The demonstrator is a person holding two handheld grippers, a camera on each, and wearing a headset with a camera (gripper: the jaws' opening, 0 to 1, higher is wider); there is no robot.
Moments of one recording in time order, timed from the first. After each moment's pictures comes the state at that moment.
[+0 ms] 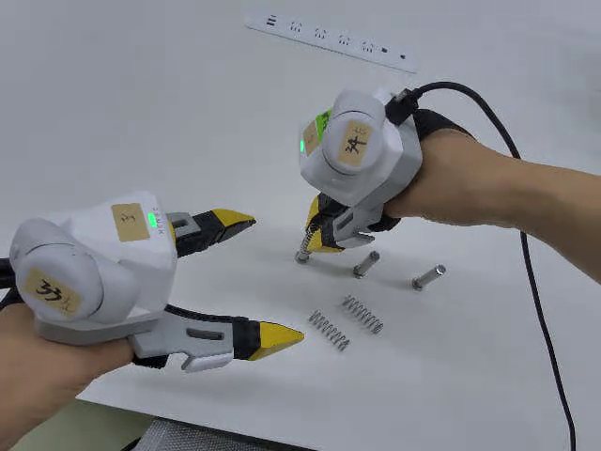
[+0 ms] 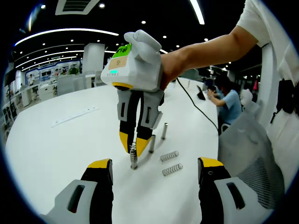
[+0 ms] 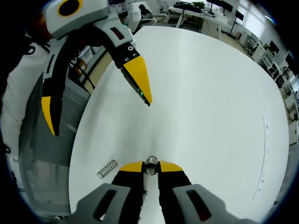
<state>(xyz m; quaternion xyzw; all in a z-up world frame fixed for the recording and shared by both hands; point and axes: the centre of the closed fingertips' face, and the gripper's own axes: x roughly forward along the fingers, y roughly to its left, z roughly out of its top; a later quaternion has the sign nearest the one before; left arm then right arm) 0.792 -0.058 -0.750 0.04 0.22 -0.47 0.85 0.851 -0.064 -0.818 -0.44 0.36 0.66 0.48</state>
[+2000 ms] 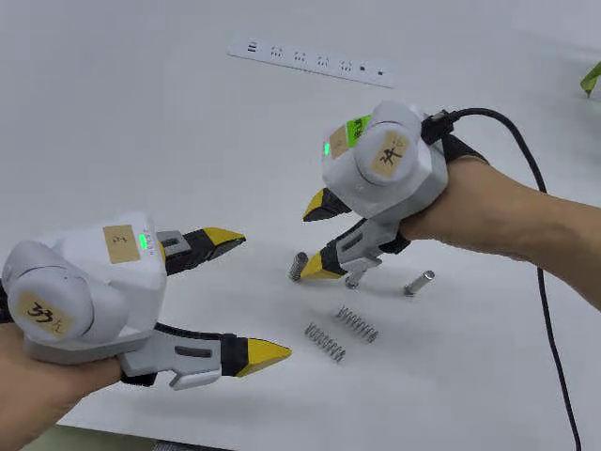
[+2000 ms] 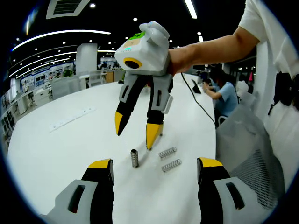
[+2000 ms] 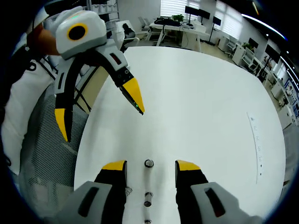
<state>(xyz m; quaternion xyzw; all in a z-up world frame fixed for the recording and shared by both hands) 0.788 -0.055 -0.751 0.08 0.23 -0.49 0.84 0.850 -0.074 -0.778 -0.36 0.33 0.65 0.58</state>
